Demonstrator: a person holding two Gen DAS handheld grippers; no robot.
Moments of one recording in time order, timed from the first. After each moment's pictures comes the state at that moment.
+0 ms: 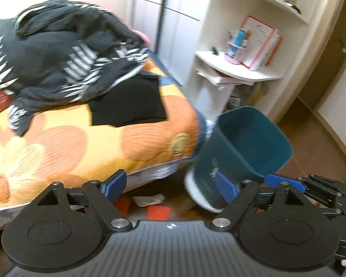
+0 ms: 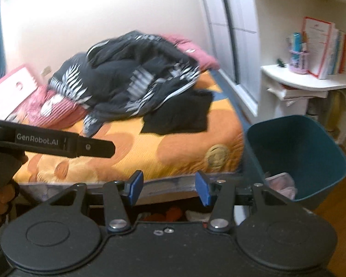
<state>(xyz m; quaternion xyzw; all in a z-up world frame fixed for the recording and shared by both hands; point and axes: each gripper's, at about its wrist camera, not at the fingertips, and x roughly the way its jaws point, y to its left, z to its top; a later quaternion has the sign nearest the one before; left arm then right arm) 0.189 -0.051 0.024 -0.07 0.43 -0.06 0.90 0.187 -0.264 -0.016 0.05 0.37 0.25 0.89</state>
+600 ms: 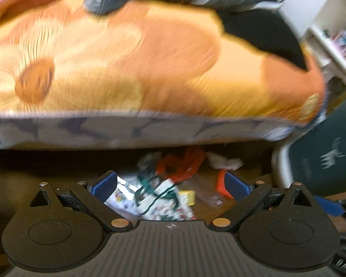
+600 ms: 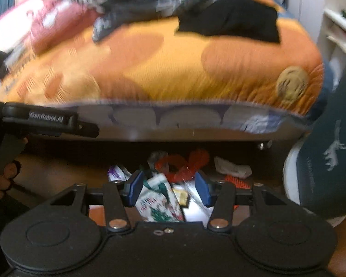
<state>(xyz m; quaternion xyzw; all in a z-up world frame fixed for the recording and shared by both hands) 0.200 0.110 -0.184 -0.16 0.54 0.10 0.82 0.228 -0.138 -0.179 -0.06 0.50 0.31 0.80</state>
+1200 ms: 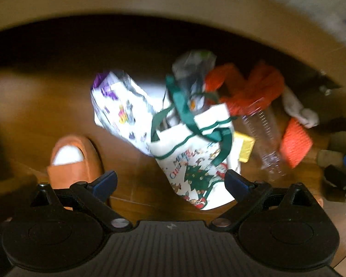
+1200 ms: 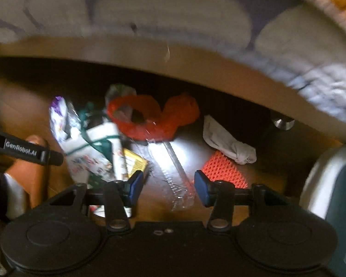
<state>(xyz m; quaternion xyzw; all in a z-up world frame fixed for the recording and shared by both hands) 0.209 0.117 -0.418 -0.25 0.70 0.20 0.65 0.305 -0.087 -0.375 -0.21 0.59 0.33 0.70</state>
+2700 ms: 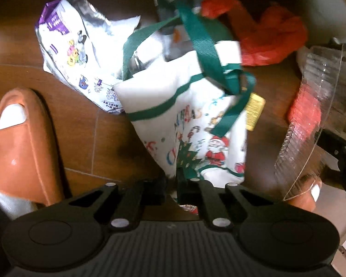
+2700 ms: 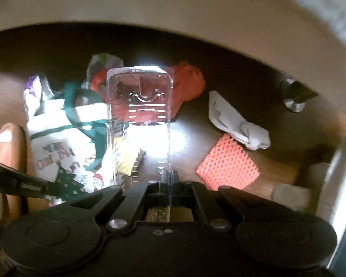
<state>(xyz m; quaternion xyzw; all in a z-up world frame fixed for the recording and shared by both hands) 0.198 0.099 -0.490 -0.31 0.74 0.14 0.57 0.293 -0.065 -0.415 -0.24 0.62 0.29 0.69</state>
